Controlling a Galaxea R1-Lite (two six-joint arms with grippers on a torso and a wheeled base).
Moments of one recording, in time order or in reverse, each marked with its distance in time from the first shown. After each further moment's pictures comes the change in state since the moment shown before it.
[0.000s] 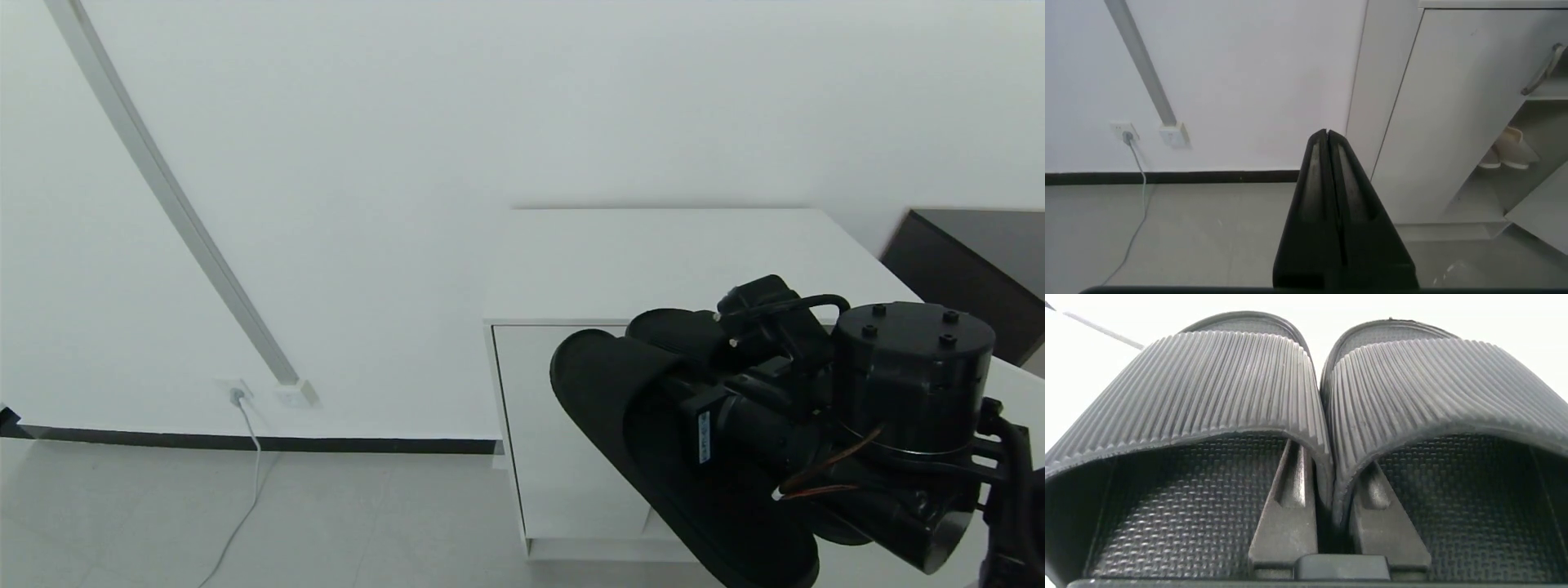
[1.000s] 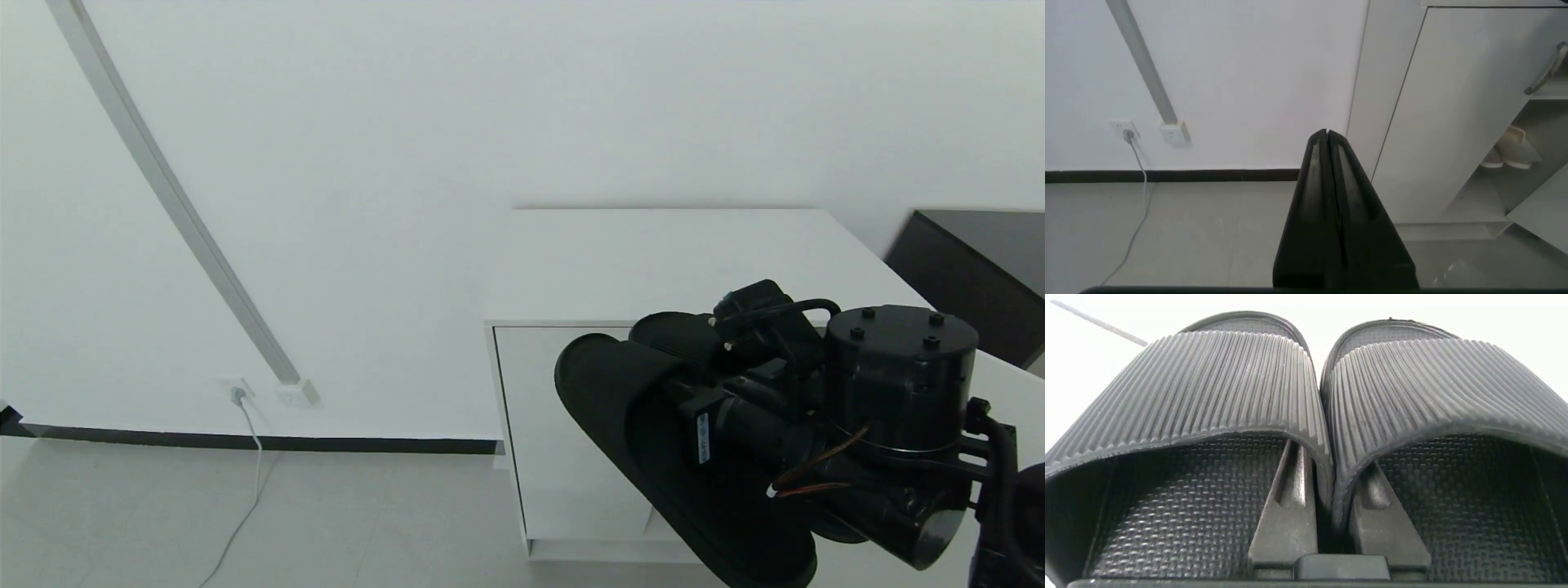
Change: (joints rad) left arm 0.000 0.000 0.000 0.000 0.000 -0.002; right arm 0.000 0.009 0.004 -0.001 -0.002 -0.013
